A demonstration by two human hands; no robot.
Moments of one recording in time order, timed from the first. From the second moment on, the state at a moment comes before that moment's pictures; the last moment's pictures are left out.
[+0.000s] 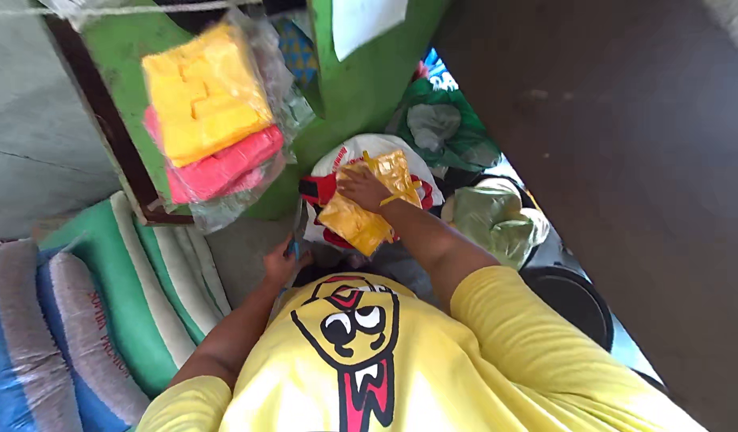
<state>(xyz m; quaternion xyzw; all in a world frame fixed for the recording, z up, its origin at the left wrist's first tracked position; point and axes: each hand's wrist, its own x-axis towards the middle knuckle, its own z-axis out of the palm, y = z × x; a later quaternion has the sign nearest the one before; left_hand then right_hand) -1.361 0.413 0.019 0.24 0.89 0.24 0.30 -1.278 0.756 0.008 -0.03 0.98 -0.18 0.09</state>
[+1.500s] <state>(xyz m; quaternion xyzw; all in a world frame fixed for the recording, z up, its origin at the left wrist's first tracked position) -1.471 0.274 -0.028 0.34 0.80 0.01 0.49 -1.234 0.700 0.052 0.32 0.90 -0.28 -0.01</state>
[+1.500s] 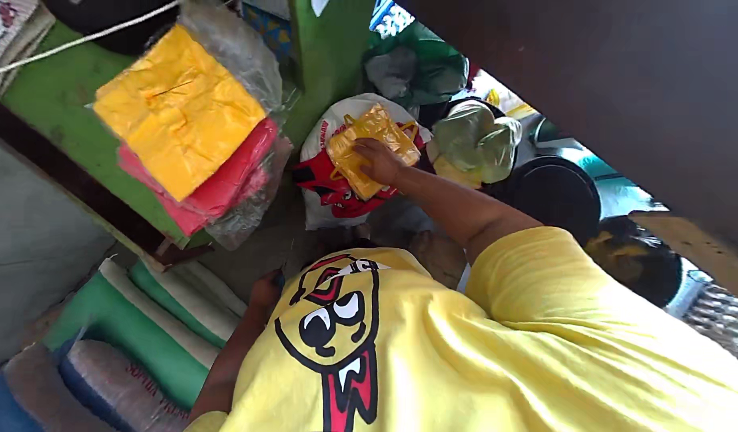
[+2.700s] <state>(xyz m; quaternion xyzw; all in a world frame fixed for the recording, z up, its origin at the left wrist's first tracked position) -1.325 0.540 0.067 0.44 0.86 -0.02 0.24 -1.172 0.711 0.012 0.45 0.21 -0.86 -0.11</state>
